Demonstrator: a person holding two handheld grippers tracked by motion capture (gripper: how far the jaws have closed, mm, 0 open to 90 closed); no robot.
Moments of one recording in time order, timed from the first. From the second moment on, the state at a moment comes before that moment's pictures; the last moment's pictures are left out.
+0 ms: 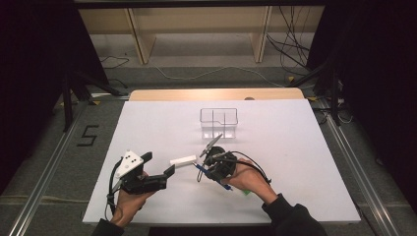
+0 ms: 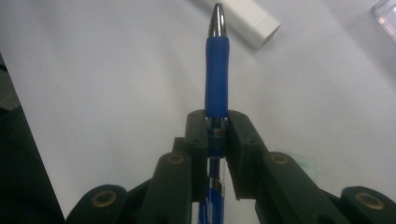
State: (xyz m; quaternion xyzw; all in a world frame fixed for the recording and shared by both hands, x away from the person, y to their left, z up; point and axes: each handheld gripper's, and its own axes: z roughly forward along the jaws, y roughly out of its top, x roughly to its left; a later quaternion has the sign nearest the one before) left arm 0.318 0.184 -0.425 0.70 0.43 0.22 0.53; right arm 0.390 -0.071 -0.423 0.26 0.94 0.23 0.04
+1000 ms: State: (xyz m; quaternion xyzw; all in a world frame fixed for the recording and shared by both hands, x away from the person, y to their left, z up) left arm 0.319 0.184 -0.426 0.69 0.44 0.22 0.53; right arm 0.438 -0.108 -0.388 0.33 0.80 0.47 0.16
